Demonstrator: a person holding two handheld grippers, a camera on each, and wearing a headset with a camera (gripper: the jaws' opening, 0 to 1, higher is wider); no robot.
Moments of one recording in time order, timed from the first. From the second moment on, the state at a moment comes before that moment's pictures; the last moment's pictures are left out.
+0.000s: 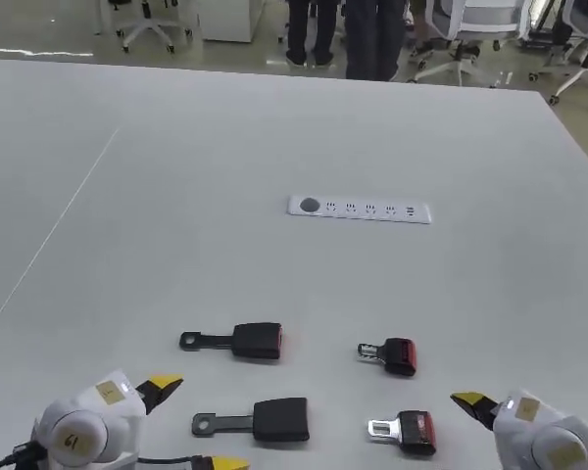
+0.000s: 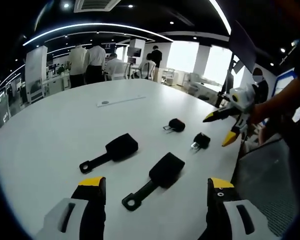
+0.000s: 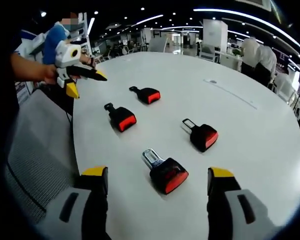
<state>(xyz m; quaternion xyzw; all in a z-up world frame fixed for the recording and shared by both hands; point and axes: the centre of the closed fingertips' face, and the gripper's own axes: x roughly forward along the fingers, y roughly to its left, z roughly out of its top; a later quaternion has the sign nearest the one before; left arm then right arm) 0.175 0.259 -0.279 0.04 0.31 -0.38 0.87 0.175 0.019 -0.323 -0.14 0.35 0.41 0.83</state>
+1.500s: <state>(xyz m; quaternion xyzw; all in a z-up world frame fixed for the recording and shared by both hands) 0.199 0.198 -0.365 0.20 0.35 -0.54 0.74 0.188 0.015 -0.370 -0.23 0.41 0.56 0.68</state>
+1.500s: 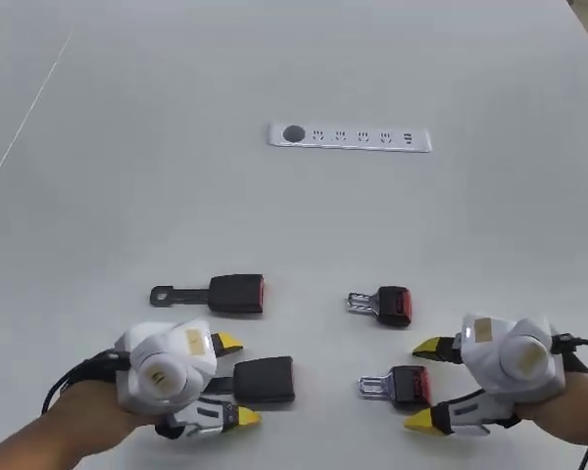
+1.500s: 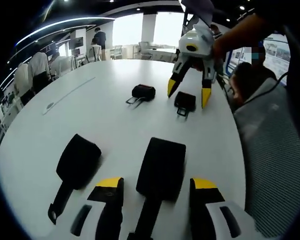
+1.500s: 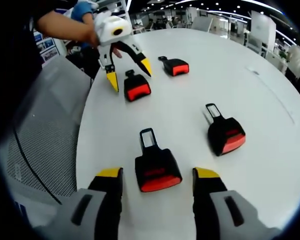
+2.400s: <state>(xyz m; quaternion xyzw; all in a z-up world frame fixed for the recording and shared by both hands) 0.195 0.193 -0.370 0.28 0.31 -0.62 0.66 0.186 0.015 -0.369 -0.27 0.40 0.58 0.66</state>
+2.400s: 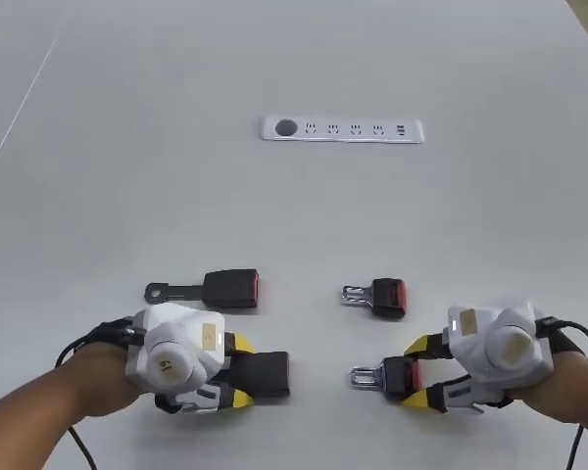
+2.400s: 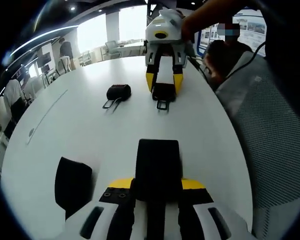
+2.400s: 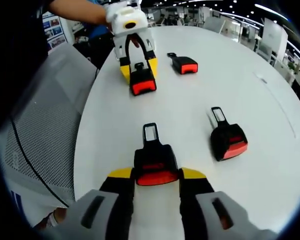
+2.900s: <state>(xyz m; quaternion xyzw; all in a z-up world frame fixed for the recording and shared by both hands) 0.195 0.193 -0.370 0.28 0.32 -0.63 0.65 0.188 0.040 -0.369 -0.26 0.38 0.59 0.67</state>
